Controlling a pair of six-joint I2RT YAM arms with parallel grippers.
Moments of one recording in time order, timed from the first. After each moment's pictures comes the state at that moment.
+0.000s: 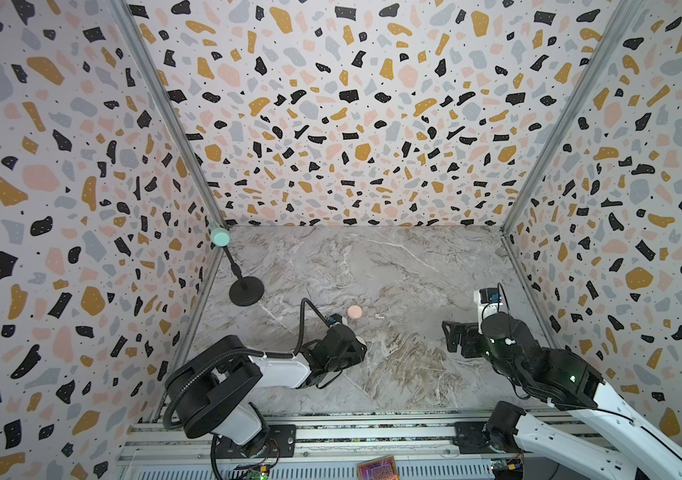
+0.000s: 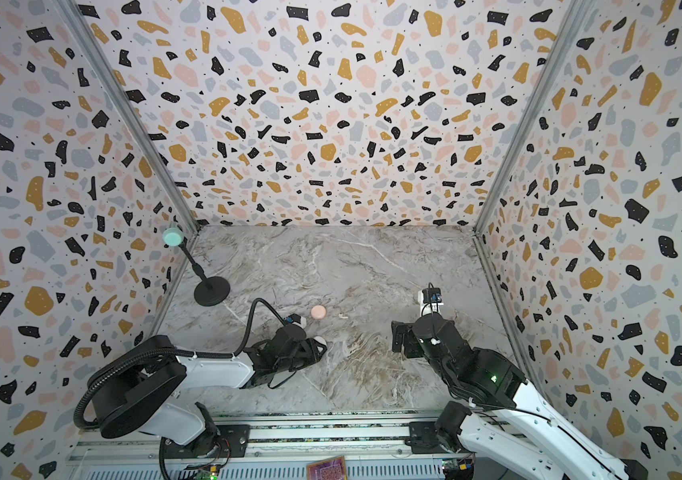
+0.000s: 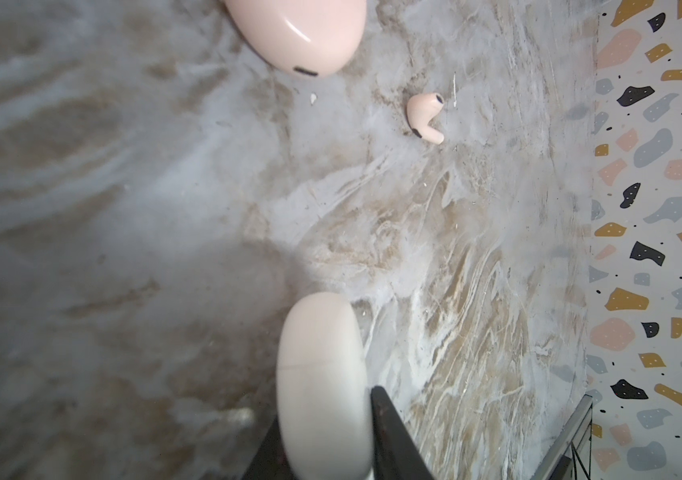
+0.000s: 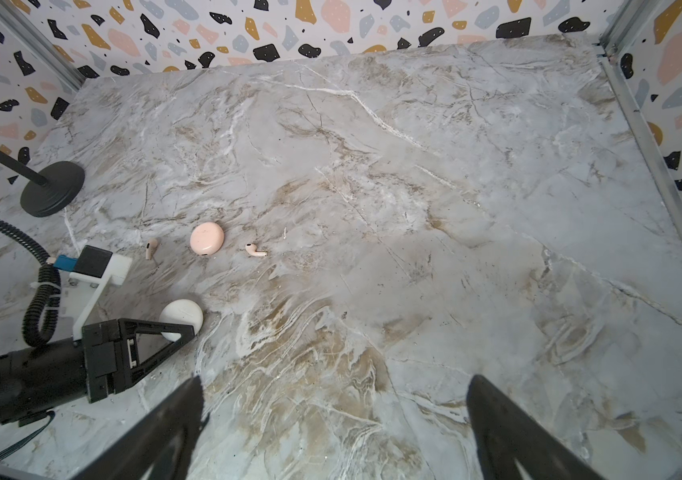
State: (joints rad) left arm -0.87 1.51 0.46 0.29 0.03 -1.08; right arm 0.86 0.67 0.91 -0.95 0.45 0.57
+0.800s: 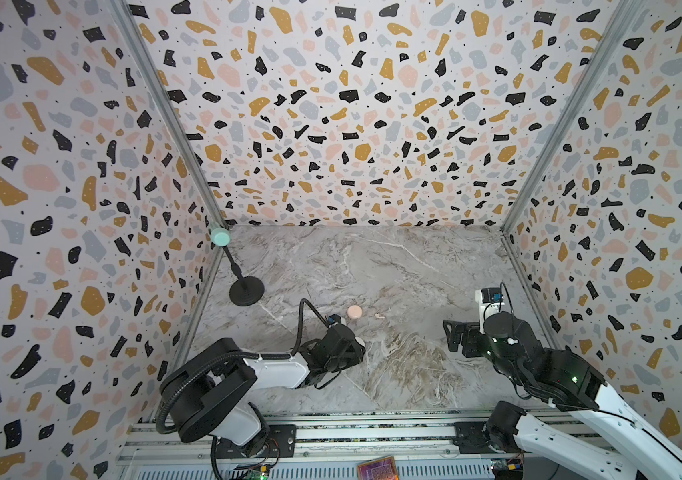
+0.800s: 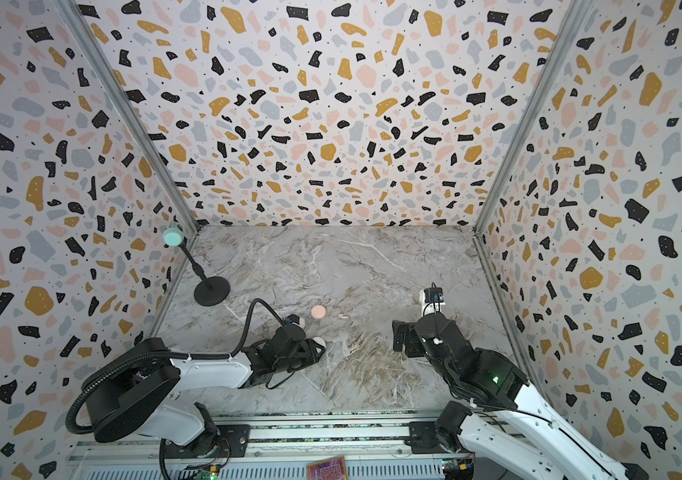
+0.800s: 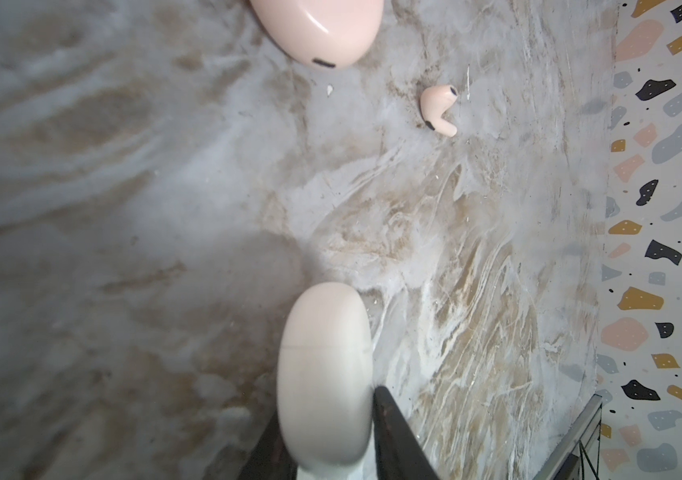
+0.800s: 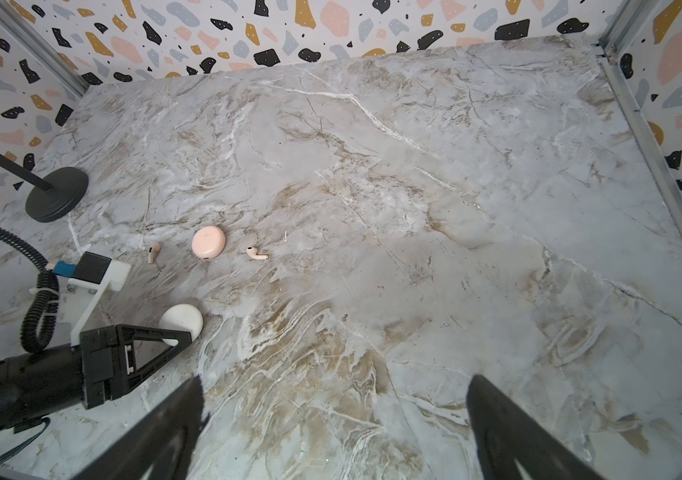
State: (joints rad) left arm -0.87 1.48 0.47 0.21 0.03 -1.08; right arm 0.84 0.66 0.91 -0.94 0.43 0.56
